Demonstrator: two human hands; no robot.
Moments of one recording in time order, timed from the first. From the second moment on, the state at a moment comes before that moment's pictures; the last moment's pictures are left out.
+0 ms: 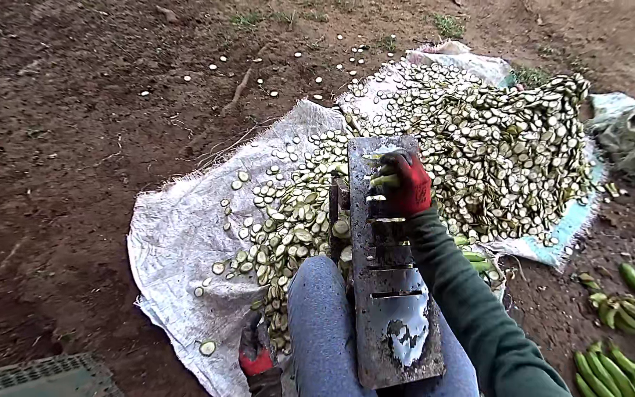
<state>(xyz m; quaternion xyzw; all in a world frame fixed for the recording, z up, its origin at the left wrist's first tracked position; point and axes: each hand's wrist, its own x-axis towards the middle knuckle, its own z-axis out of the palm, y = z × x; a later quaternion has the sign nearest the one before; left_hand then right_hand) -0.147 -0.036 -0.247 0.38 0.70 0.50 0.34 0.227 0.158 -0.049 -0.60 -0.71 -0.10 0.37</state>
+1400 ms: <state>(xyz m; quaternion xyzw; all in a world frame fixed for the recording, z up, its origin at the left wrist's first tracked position) -0.167 -0.079 -0.297 0.32 0.77 0.39 0.38 0.160 -0.103 -0.133 -0.60 -0.66 0.01 0.45</state>
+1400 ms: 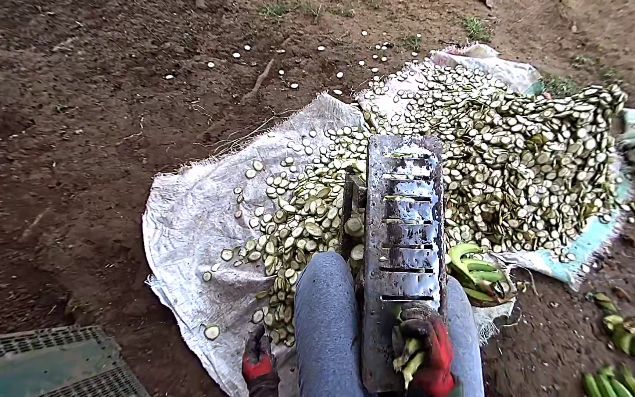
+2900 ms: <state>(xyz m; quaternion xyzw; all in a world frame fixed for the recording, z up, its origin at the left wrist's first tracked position) -0.163 -0.078 -0.303 0.32 0.77 0.39 0.39 0.217 0.179 -0.058 -0.72 -0.64 0.05 0.24</state>
